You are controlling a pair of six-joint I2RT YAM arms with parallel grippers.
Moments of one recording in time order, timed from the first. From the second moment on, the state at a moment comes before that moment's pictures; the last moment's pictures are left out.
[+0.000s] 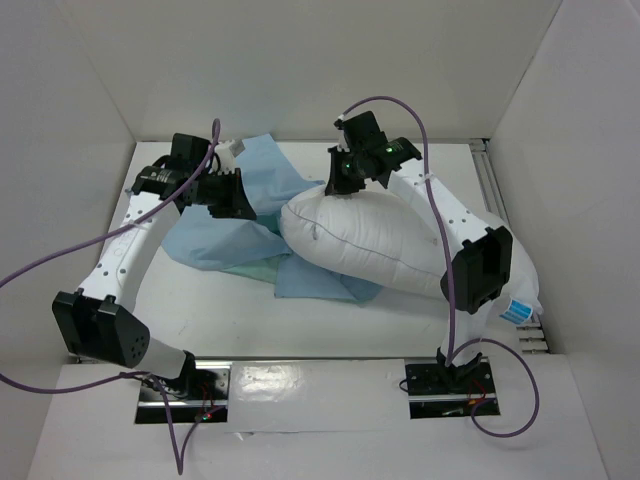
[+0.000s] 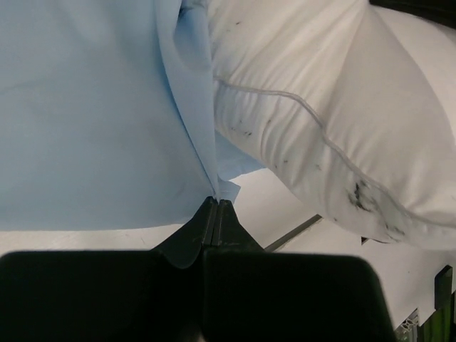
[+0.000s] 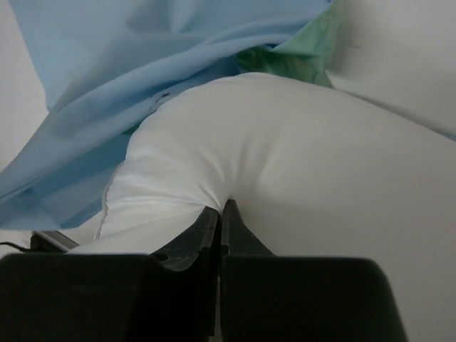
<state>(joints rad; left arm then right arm) -0.19 1.45 1.48 -0.93 0.47 -0.21 0.51 1.84 1.87 -0.84 -0.14 0.40</state>
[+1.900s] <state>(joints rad) -0.31 1.53 1.15 -0.63 0.40 -0.66 0.69 1.45 1.42 -0.67 0.14 0.38</state>
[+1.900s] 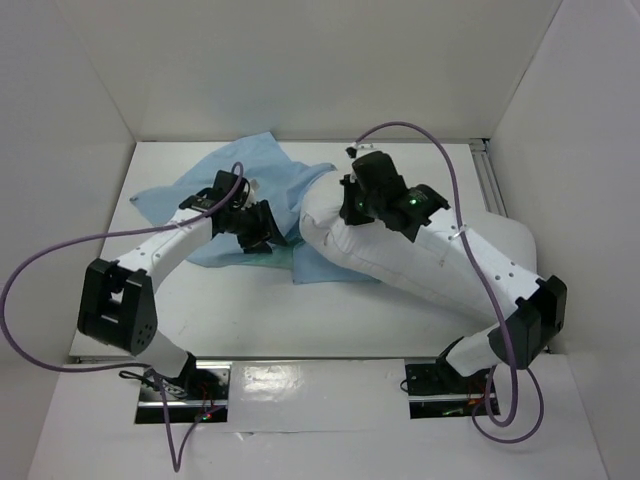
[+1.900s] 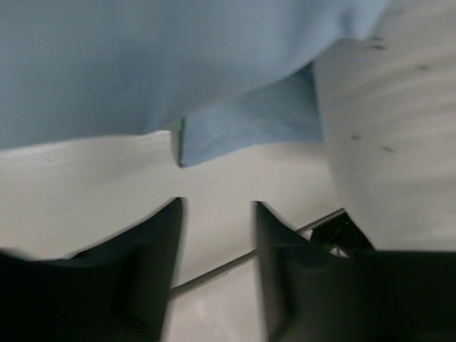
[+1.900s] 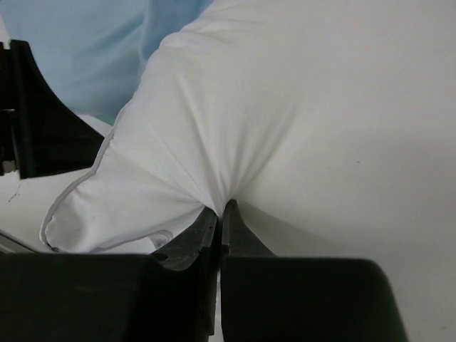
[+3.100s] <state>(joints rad) -0.64 1.63 1.03 -0.44 0.26 -0.69 0.43 1.44 1.43 -0.66 -0.14 0.33</state>
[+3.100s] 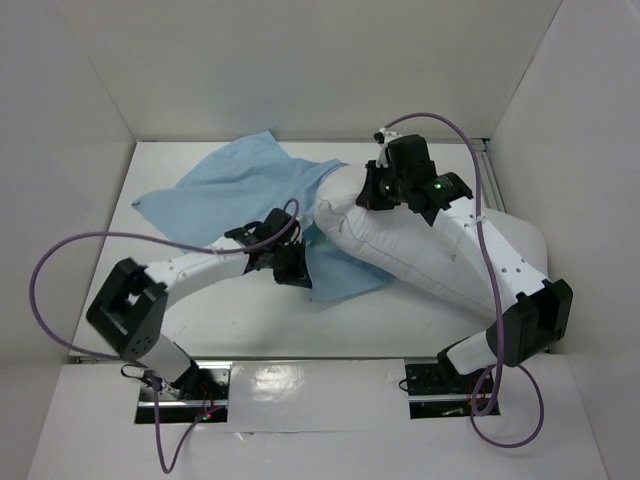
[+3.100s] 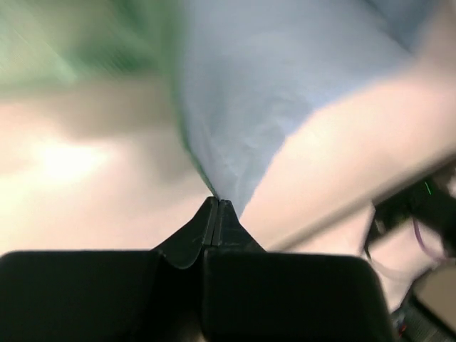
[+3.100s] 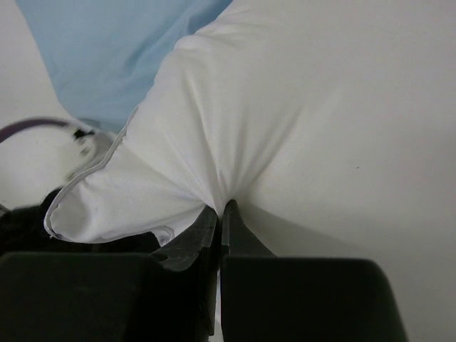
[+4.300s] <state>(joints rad) -0.78 1.66 1.15 -0.52 -0.21 -0.64 0.42 1.35 1.29 -0.61 -0.21 0.35</state>
